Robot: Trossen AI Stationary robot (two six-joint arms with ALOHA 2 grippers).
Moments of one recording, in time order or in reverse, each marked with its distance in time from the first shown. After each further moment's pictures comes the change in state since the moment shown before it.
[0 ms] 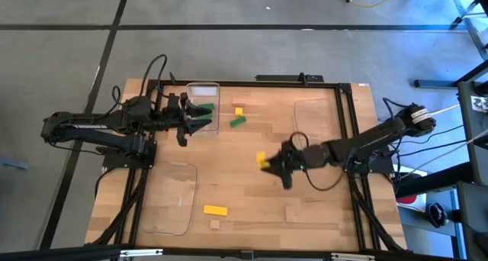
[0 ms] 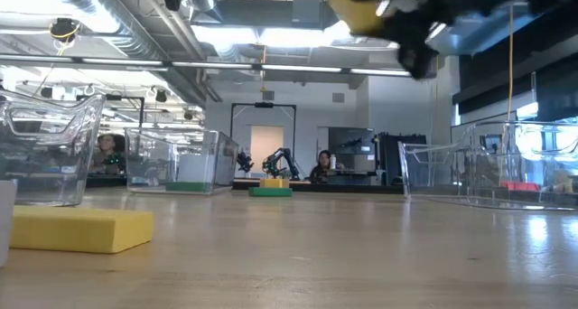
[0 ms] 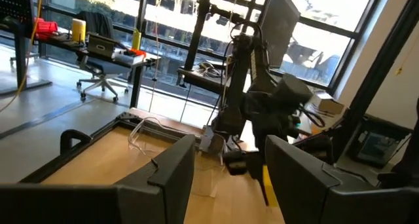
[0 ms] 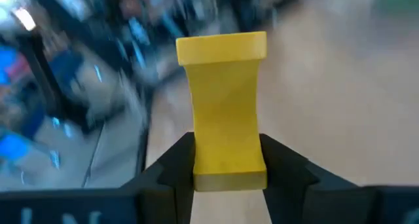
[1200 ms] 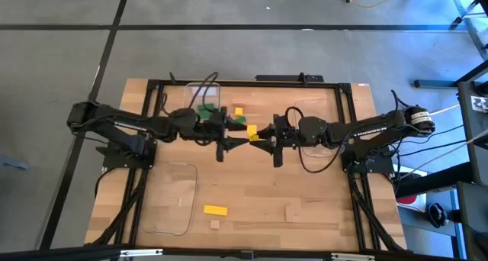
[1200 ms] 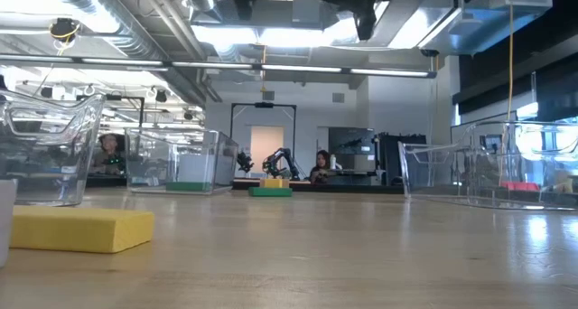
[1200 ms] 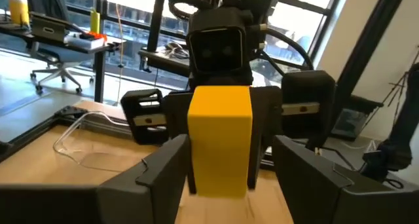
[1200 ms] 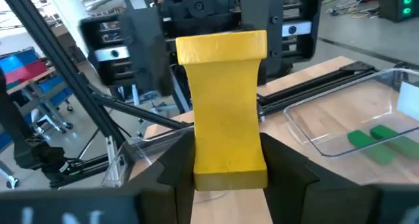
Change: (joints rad) left arm -0.105 0.542 0.164 0.341 0.031 0.020; right arm -0.223 0.016 0.190 -0.002 -0.148 -0.295
